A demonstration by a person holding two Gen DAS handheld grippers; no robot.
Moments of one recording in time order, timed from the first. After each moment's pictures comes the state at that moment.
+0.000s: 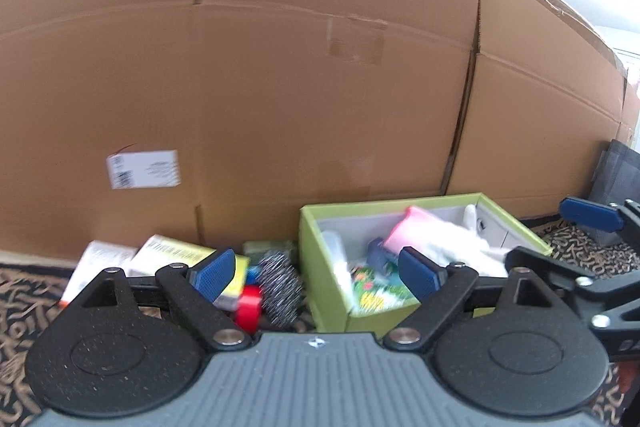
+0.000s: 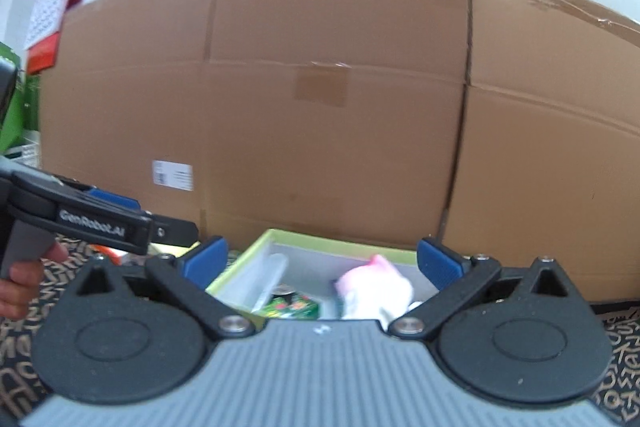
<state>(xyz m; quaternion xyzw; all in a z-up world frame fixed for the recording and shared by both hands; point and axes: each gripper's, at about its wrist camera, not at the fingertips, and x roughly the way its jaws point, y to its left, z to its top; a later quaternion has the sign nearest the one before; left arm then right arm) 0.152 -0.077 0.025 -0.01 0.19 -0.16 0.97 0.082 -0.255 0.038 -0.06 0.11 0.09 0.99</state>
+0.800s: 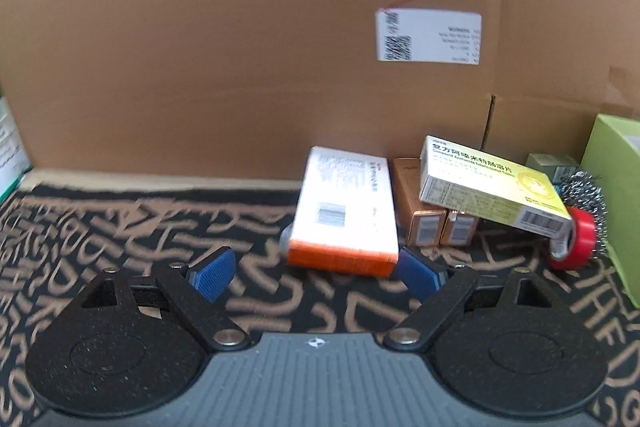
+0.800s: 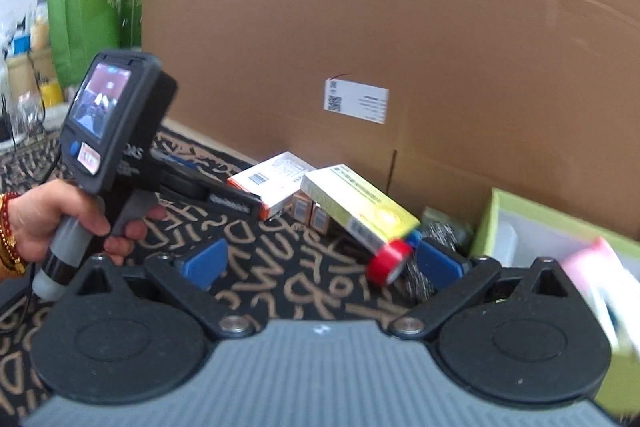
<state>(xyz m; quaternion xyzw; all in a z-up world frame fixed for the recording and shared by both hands) 0.253 0.072 -0.056 0.04 0.30 0.03 0.95 0.147 -0.088 0.001 -0.13 0.23 0.24 0.93</state>
